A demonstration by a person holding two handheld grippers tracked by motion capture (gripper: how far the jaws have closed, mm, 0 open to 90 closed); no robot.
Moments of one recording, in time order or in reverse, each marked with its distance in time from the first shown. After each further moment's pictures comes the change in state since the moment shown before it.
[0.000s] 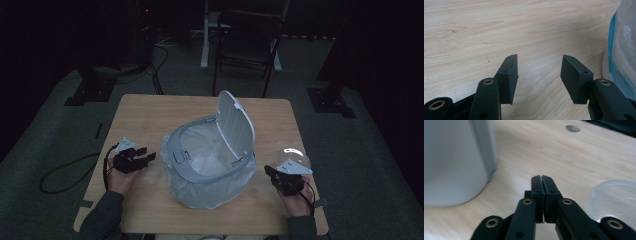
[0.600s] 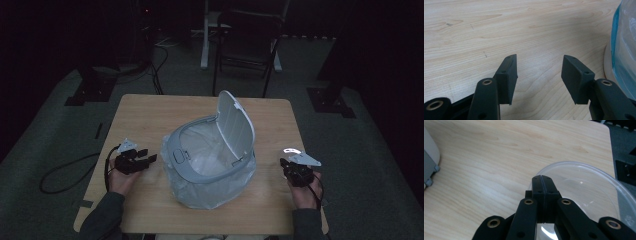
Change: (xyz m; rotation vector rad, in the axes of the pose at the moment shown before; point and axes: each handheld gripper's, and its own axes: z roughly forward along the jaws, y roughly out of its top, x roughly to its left) left arm 0.000 -0.004 0.005 0.025 -0.005 -0.003; right arm -0.040 -0.008 0.009 0.063 -0.196 0.098
